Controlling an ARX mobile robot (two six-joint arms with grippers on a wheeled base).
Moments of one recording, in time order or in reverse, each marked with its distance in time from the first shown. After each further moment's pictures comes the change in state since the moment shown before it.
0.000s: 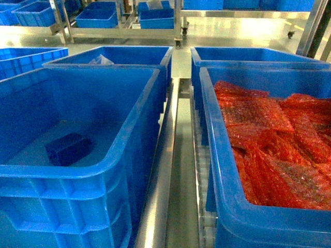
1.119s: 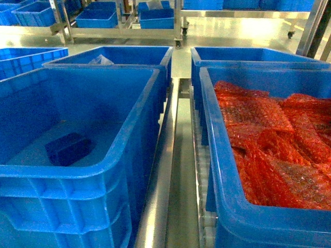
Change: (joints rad) left arm 0.000 0.000 0.000 0.000 0.000 0.001; right arm 0.000 0.000 0.000 0.000 0.000 0.000
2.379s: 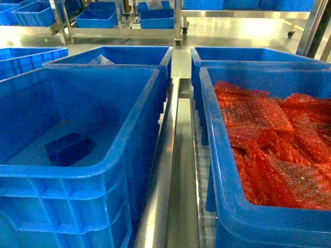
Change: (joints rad) left arm 0.000 0.000 0.000 0.000 0.000 0.000; right arm 0.000 0.000 0.000 0.000 0.000 0.000
